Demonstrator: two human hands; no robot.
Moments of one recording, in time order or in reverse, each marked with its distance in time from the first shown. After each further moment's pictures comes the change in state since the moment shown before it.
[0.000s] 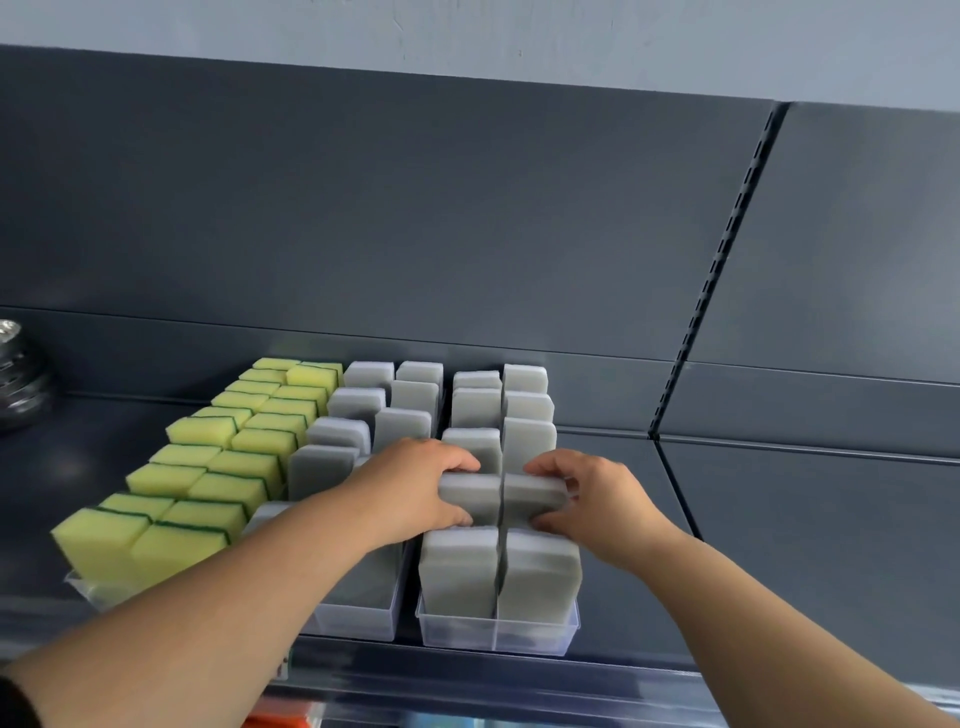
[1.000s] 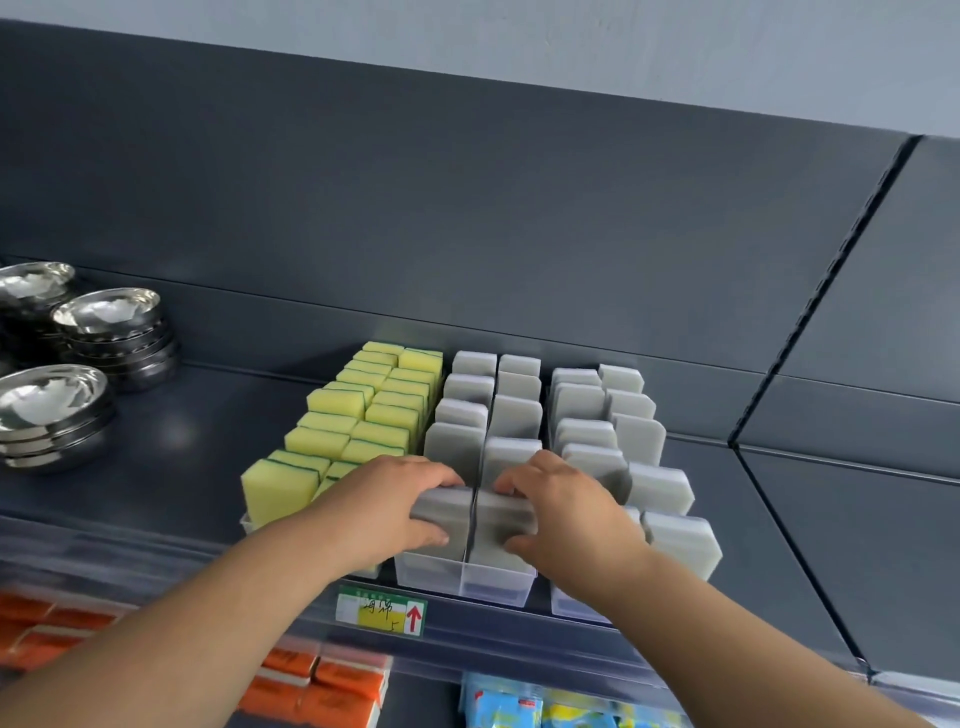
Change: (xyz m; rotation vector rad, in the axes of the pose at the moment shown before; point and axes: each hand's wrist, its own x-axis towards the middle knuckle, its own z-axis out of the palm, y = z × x) left_hand -0.097 -0.113 -0.031 -0.004 0.072 0.052; right_hand -0.021 -0.137 0.088 -0.407 -0.070 -0.229
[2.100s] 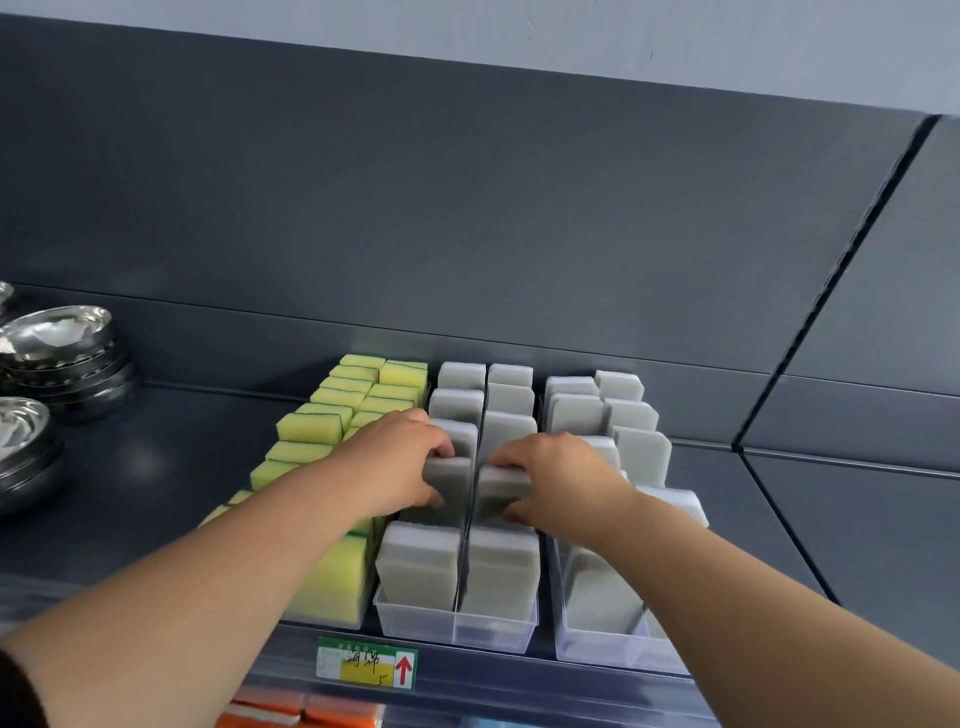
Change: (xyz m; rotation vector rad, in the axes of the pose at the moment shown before) left_hand 0.083 -0.015 -0.016 0.237 -0.040 -0.034; right_hand 0.067 0.027 -0.013 -0.087 -0.088 0.032
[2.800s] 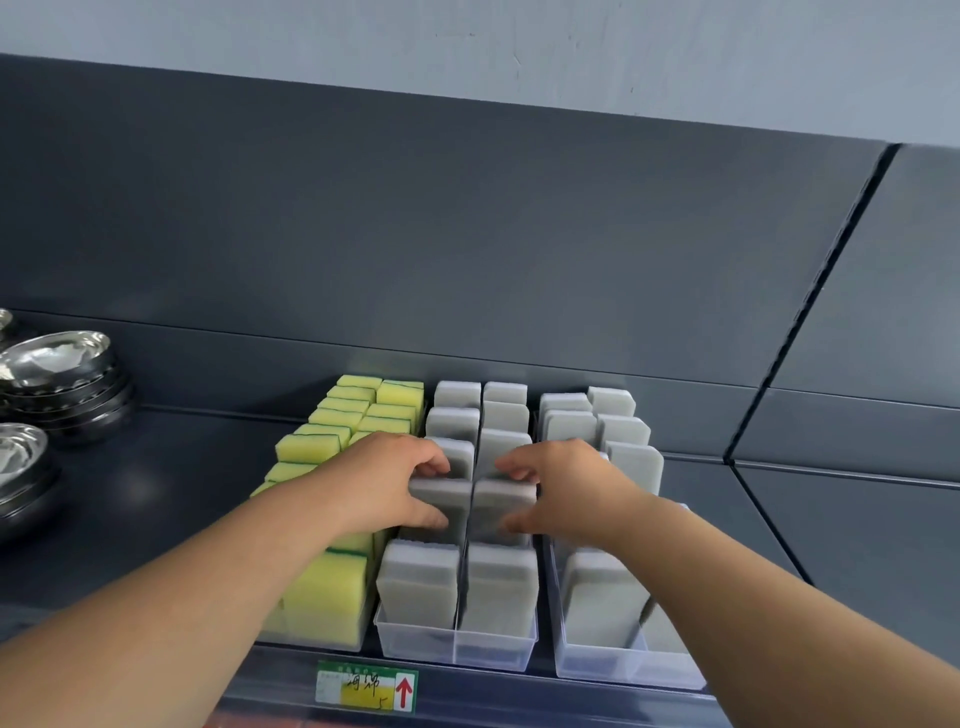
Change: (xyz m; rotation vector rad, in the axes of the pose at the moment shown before) left_hand -0.012 -0.008 -0.008 -0.204 -0.020 0.007; right_hand -0.009 0.004 -0.016 0.225 -0.003 0.066
